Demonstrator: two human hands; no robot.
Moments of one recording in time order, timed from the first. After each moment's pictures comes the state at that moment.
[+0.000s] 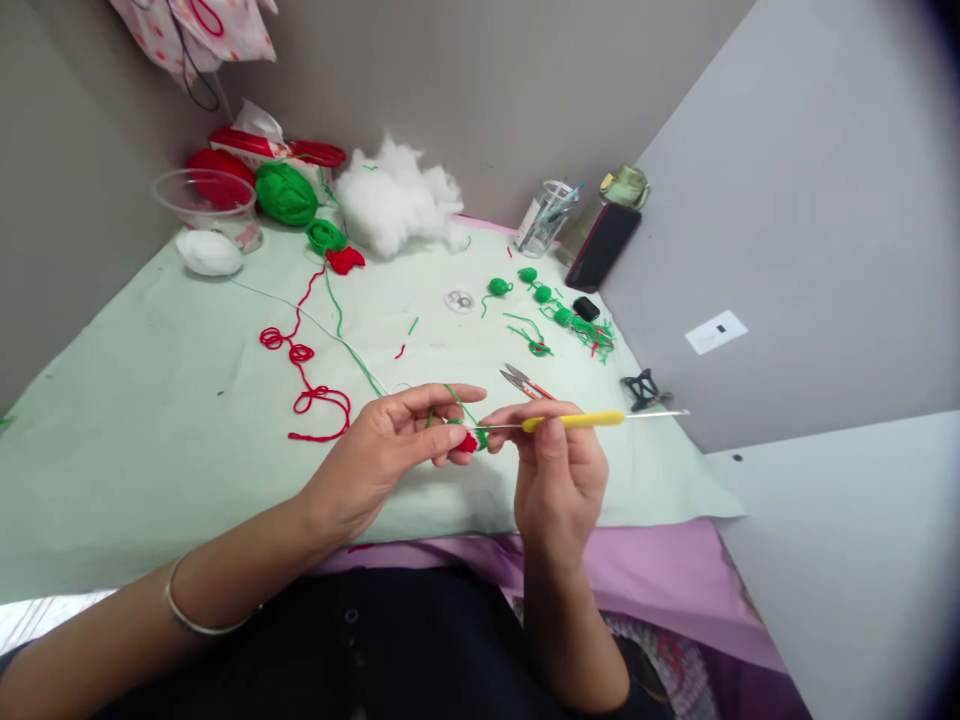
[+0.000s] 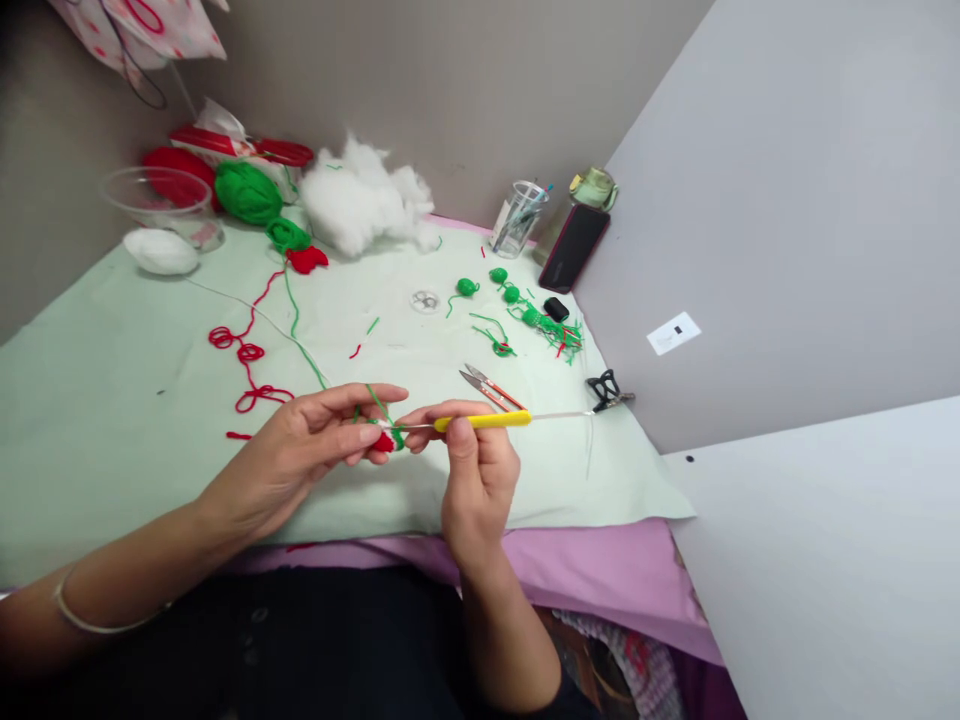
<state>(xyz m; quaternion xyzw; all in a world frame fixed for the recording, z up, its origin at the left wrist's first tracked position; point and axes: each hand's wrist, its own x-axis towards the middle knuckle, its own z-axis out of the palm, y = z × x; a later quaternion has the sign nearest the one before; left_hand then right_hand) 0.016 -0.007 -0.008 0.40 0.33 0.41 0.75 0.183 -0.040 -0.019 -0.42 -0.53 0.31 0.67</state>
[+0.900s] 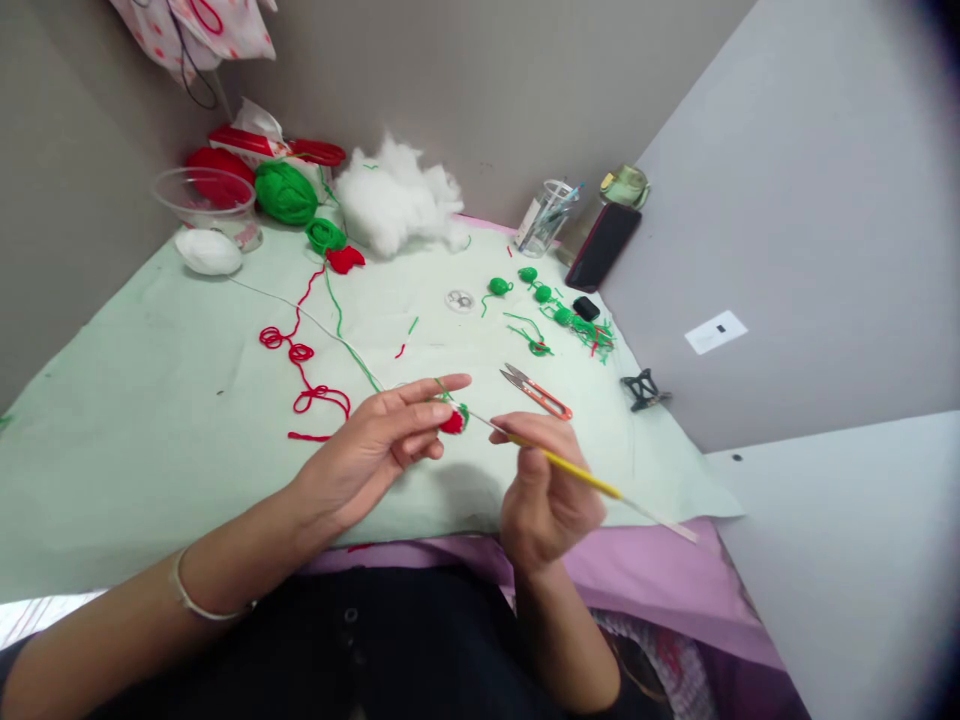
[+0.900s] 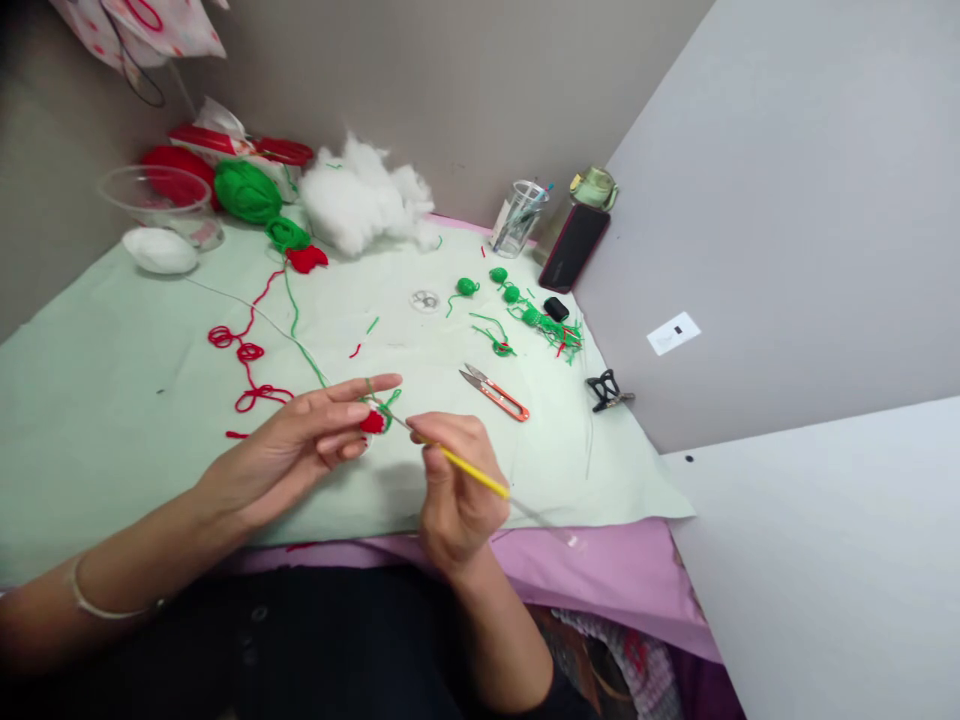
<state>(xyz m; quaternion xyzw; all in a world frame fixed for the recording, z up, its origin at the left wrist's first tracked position) 0.018 -0.001 -0.002 0.27 0.32 0.40 0.81 0.177 -0.042 -0.034 -0.43 -0.64 0.05 0.64</state>
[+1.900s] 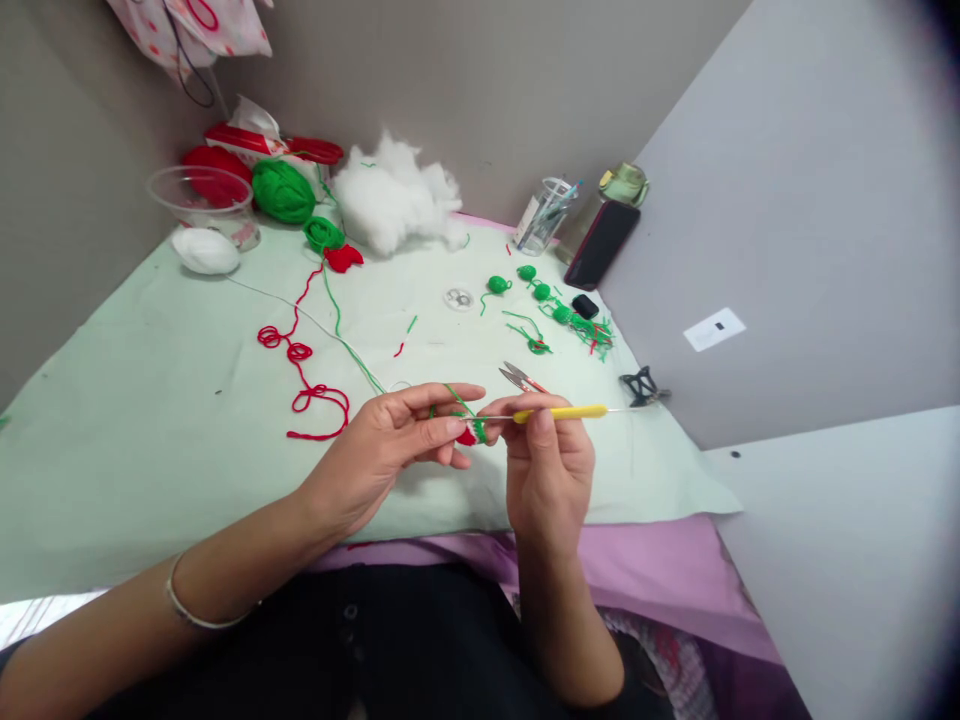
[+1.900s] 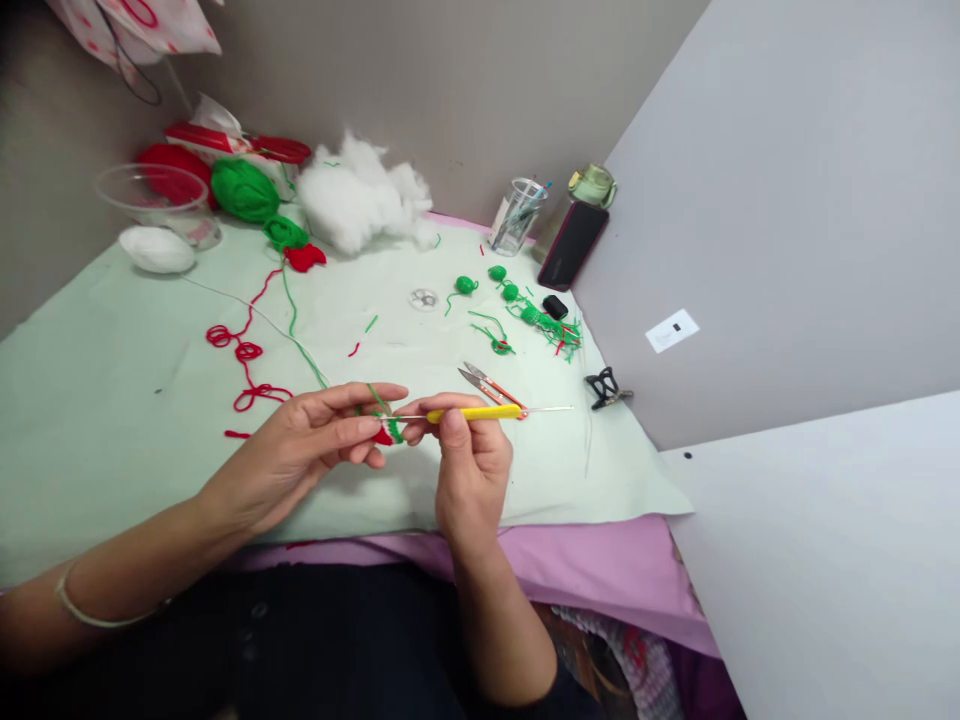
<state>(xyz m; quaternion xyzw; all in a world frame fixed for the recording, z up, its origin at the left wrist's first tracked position) 0.021 -0.006 -0.006 0.35 0.30 0.42 0.78 0.182 -0.034 -0.025 -0.38 -0.49 0.37 0.69</state>
